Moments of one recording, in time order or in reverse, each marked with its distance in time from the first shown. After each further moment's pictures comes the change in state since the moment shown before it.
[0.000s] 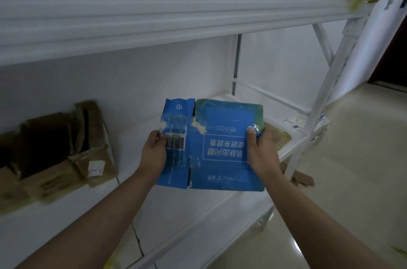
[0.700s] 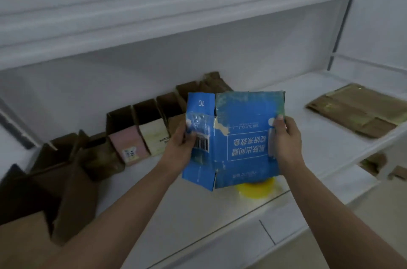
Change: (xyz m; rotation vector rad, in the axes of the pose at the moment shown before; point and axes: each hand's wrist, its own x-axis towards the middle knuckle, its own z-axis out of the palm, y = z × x) left_hand -0.102 -0.033 -0.358 0.142 -0.042 0.087; right_hand -0.238 -0.126 0.222 0.474 -0.070 0.036
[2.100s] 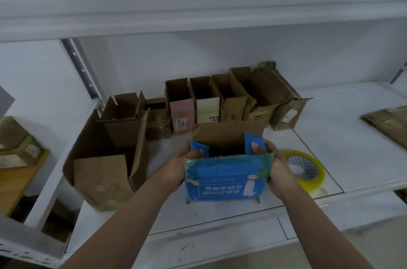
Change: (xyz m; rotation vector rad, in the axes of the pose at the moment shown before) left_hand -0.067 -0.081 -0.123 -0.570 -0.043 -0.417; right_hand -0.128 -0.005 0.096 0.318 -0.605 0.388
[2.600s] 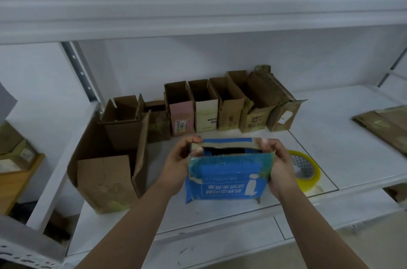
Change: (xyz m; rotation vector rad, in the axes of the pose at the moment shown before) left_hand -0.009 -0.007 -0.006 0.028 -0.034 0.402; right_hand -0.010 0.003 0.003 0.049 0.083 -0.250
